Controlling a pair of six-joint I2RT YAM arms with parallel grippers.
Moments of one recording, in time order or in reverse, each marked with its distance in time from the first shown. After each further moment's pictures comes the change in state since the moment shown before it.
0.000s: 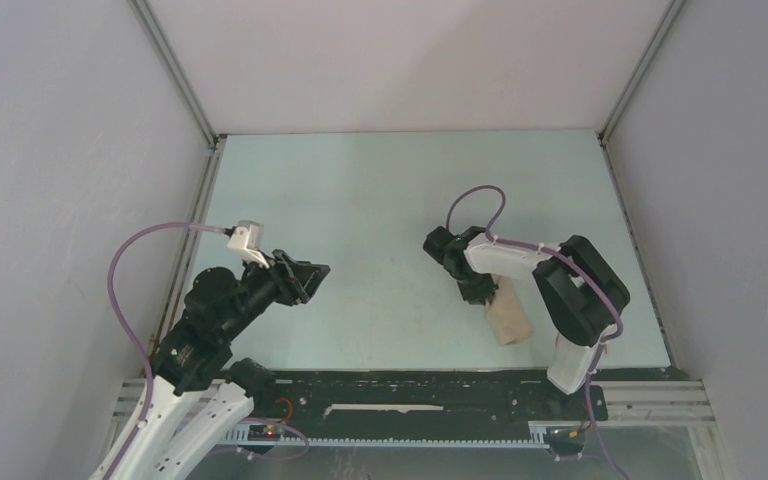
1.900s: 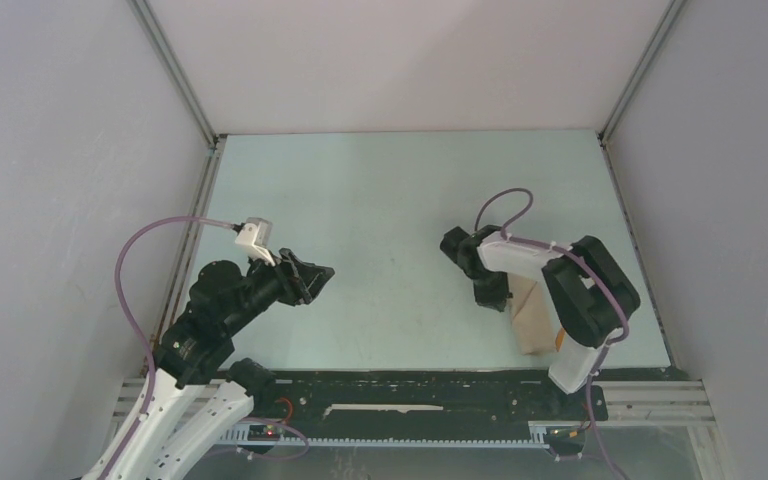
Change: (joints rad) left arm 0.000 0.050 0.025 -0.026 0.048 0.019; right arm -0.129 -0.082 -0.084 -0.064 -0.002 0.190
